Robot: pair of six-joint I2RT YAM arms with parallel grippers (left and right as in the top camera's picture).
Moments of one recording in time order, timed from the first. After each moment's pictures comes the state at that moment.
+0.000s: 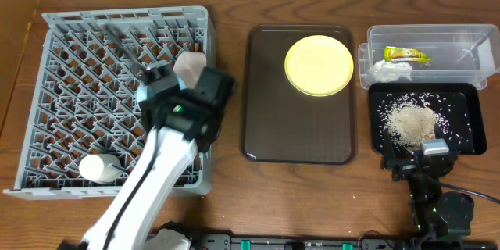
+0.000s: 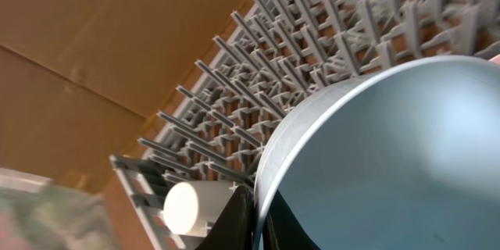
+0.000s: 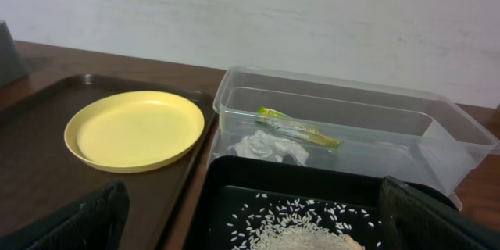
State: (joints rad) left arm -0.37 1.33 1.11 -1.14 -1.09 -0.73; right arm 0.03 0.01 0.01 -0.07 -0.06 -0.09
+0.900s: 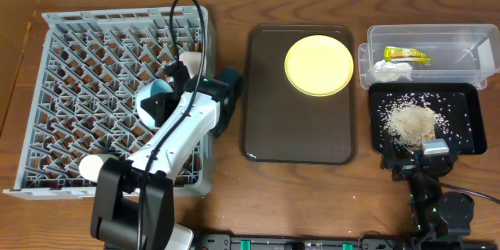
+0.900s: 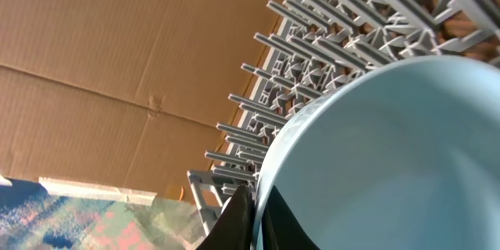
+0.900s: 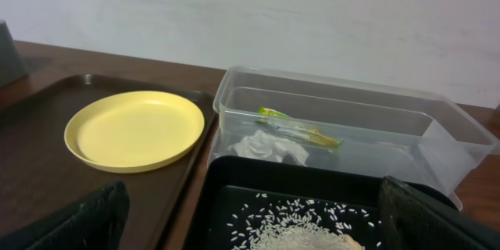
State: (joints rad) left arm -0.34 1.64 1.11 -1.22 -1.27 -0.75; right arm 0.03 0.01 0.01 -0.07 -0.06 -0.09
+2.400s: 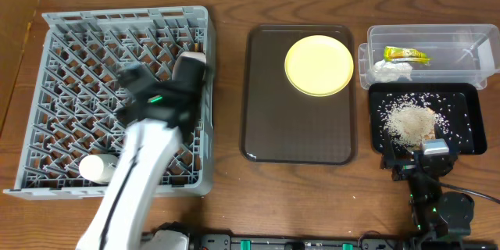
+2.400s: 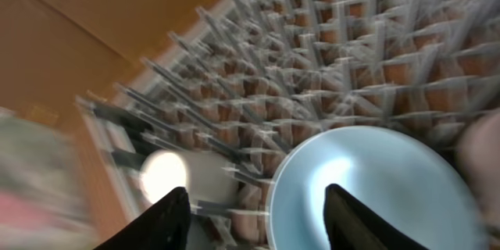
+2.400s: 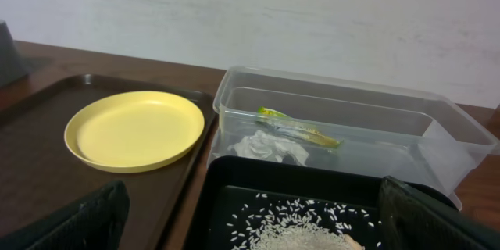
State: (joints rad) left arm -0.16 1.28 1.15 -1.11 -0.87 -0.76; right arm 0.03 0.01 0.01 -0.07 -0.06 -0.09
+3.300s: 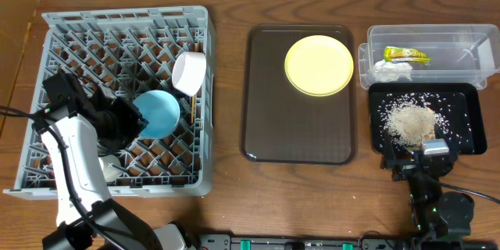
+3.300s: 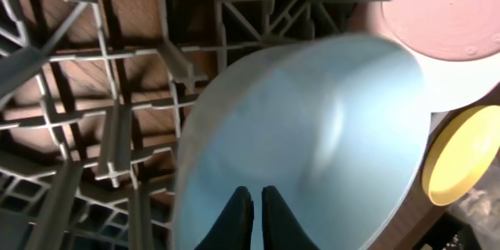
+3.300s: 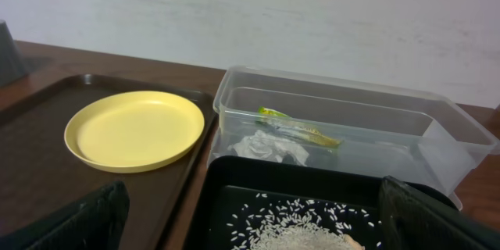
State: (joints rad) left arm 0.56 1.46 1.14 -1.07 0.41 -0.30; right arm 0.03 0.01 0.01 -0.07 -0.06 -0.09
